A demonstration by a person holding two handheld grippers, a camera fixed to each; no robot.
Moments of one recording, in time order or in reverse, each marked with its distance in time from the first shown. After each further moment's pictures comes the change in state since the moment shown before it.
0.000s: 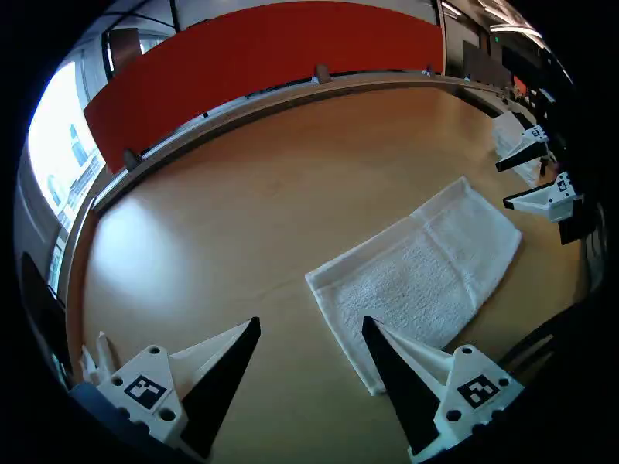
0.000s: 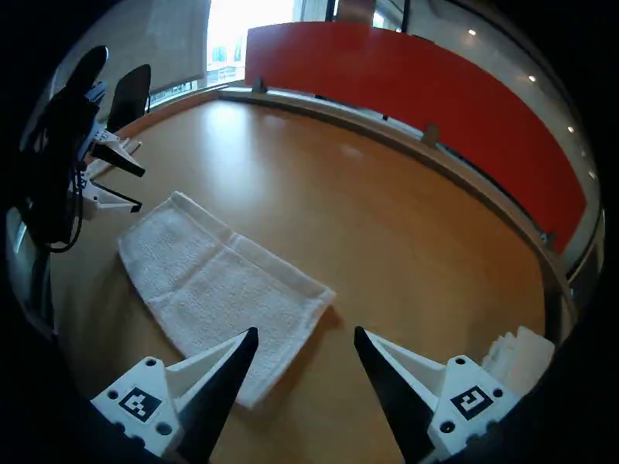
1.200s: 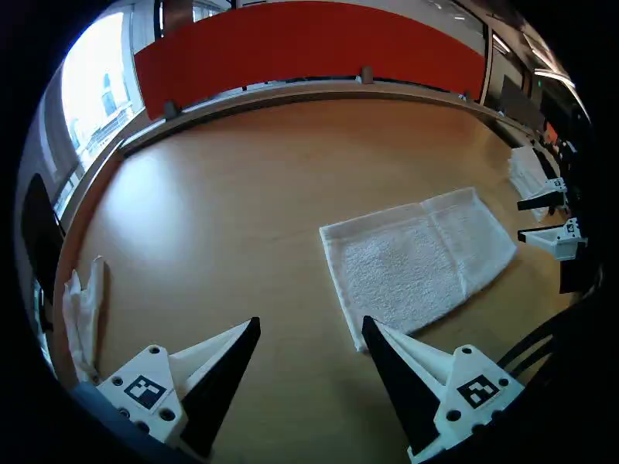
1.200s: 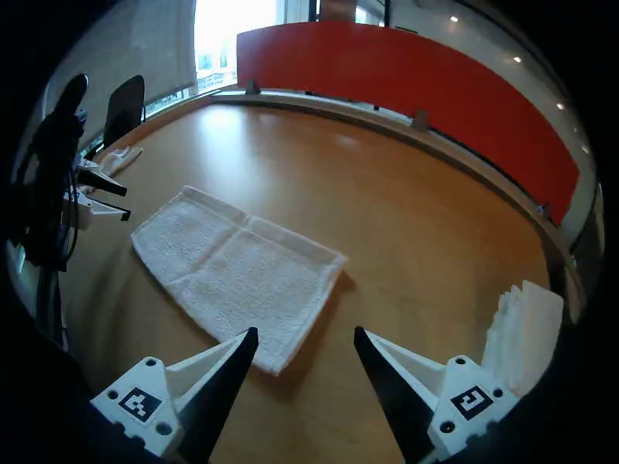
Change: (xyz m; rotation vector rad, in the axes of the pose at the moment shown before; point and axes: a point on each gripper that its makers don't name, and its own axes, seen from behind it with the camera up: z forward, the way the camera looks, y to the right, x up) left arm -0.053 0.005 -0.033 0.053 -0.016 -0.225; right arm -0.032 -0.024 -0.019 0.007 0.000 0.076
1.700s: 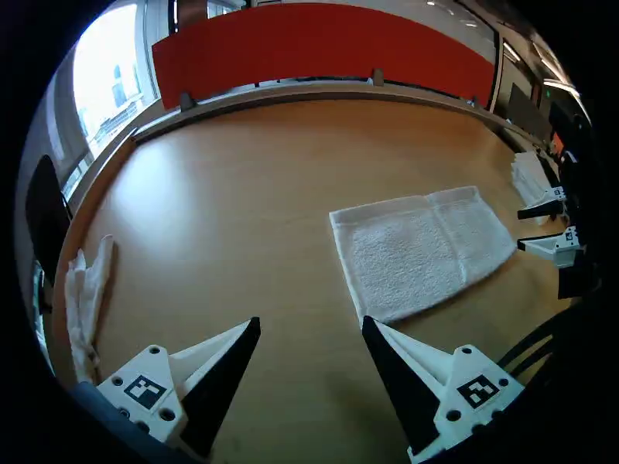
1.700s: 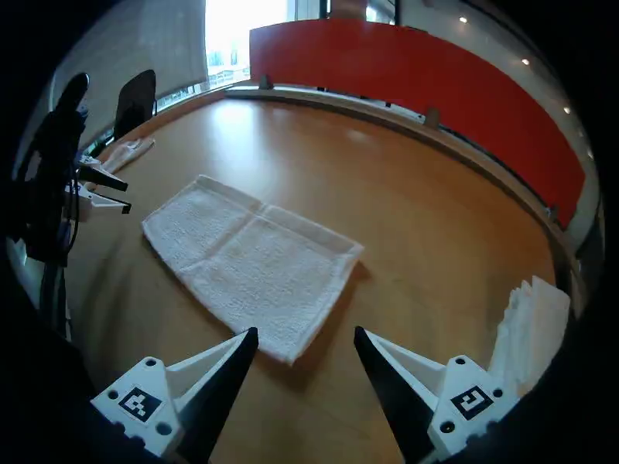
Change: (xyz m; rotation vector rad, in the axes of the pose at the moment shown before) left arm -0.022 -0.005 -0.017 0.028 0.005 -0.051; right arm -0.012 -0.012 0.000 0.046 -0.013 -0.027
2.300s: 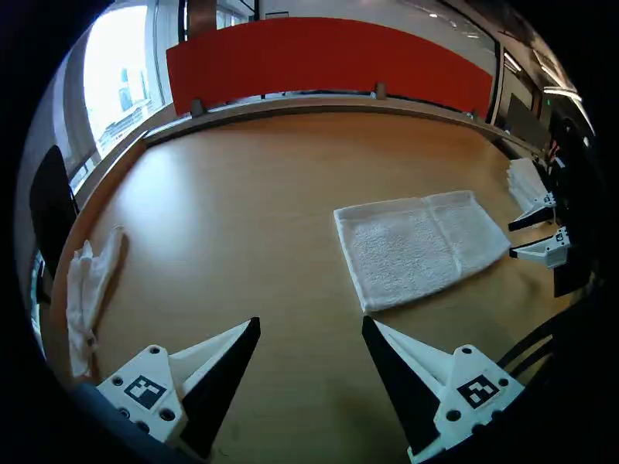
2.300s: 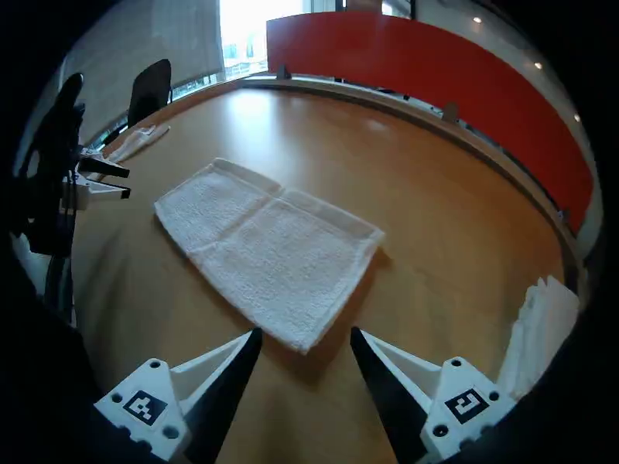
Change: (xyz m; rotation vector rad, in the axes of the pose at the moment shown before) left arm -0.014 -0.004 -0.019 0.005 0.075 -0.018; right arm -0.016 -0.011 0.004 0.072 -0.036 -0.036
